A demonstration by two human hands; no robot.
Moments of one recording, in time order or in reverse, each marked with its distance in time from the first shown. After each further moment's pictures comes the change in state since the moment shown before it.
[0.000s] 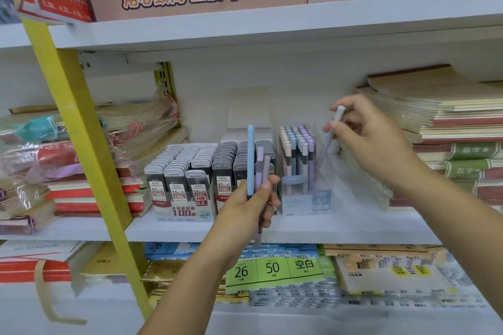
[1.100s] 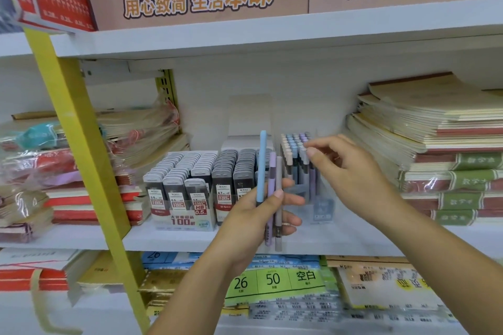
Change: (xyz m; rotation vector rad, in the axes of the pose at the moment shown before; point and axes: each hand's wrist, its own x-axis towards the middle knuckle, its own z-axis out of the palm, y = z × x) left_hand 0.009 0.001 0.008 -0.171 -0.139 -0.015; right_hand -0.022 -0.012 0.032 -0.011 -0.025 0.109
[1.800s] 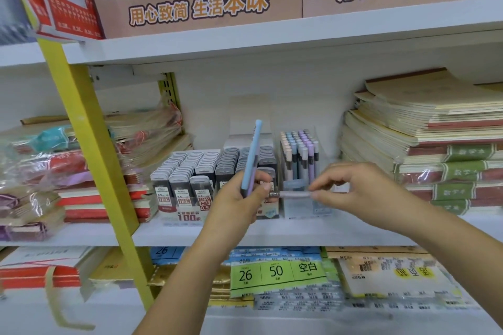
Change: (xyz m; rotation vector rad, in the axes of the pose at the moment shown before) left_hand -0.009 0.019 -0.016 0.339 0.236 0.099; right_hand -0.028 -0.007 -0.032 -0.137 -0.422 0.013
